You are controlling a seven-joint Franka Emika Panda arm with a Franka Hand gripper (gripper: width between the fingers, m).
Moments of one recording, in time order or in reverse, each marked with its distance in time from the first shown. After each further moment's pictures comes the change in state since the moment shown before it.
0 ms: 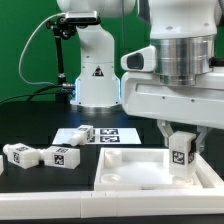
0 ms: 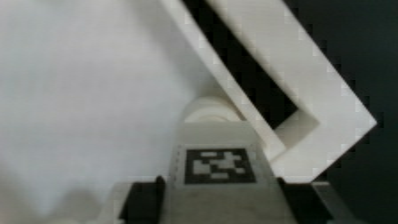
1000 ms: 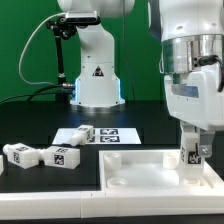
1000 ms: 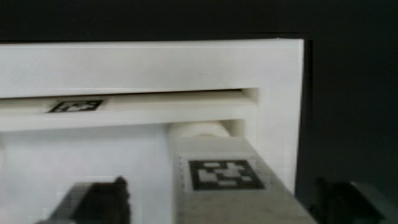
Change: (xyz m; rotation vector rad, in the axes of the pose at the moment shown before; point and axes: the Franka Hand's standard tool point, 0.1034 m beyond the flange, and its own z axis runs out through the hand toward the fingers) arm -0.006 -0.007 0.004 0.149 0.102 0.497
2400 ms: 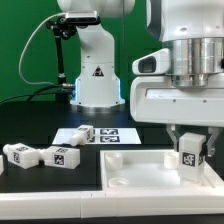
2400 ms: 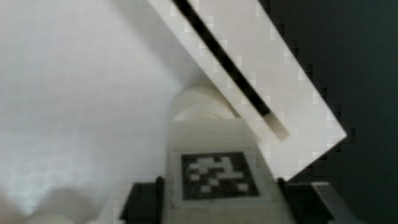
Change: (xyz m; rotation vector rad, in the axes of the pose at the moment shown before) arm -0.001 0.000 0.003 -0.041 0.003 -0.636
